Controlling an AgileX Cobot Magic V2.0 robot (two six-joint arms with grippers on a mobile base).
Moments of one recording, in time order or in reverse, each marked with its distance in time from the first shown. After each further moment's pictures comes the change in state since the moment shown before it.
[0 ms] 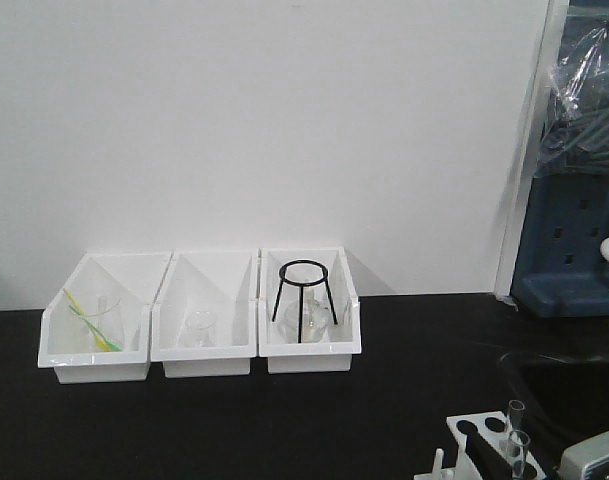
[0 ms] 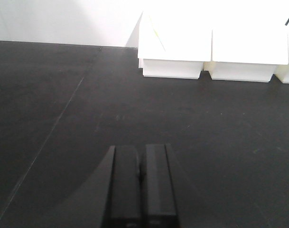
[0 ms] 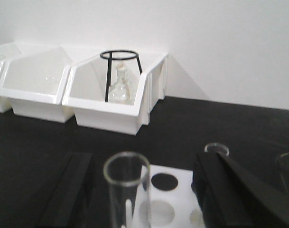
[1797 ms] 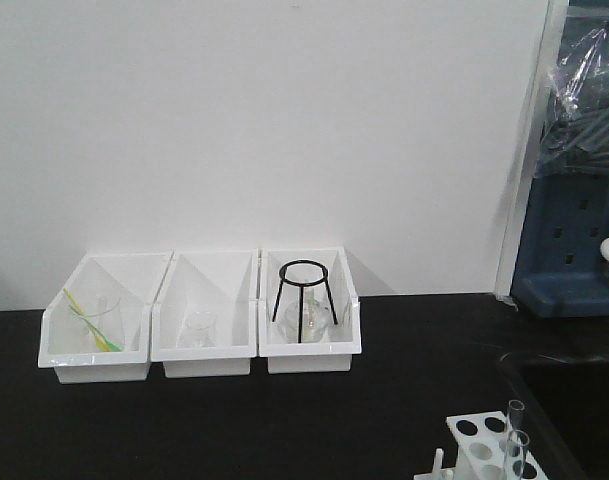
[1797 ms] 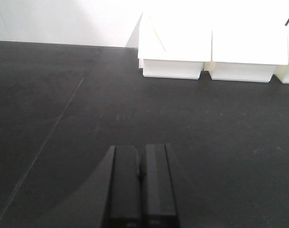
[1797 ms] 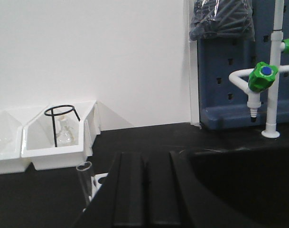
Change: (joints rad) left arm 0.000 0.000 0.000 0.000 0.000 0.000; right arm 0.003 -1.332 0.099 -0.369 1.197 0.707
